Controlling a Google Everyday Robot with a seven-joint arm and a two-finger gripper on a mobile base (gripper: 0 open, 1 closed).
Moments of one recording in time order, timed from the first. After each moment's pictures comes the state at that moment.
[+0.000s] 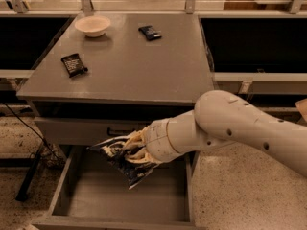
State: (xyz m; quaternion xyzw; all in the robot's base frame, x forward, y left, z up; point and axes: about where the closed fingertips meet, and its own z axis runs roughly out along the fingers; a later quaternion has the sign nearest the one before) arm 0.431 0.049 0.764 -0.76 0.48 0.15 0.40
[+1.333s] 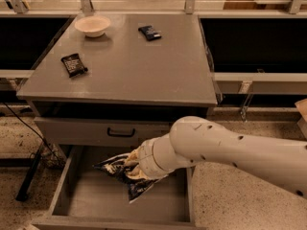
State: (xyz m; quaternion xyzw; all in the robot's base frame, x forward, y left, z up) arm 0.425 0.057 0.686 -0.76 0.54 0.12 0.33
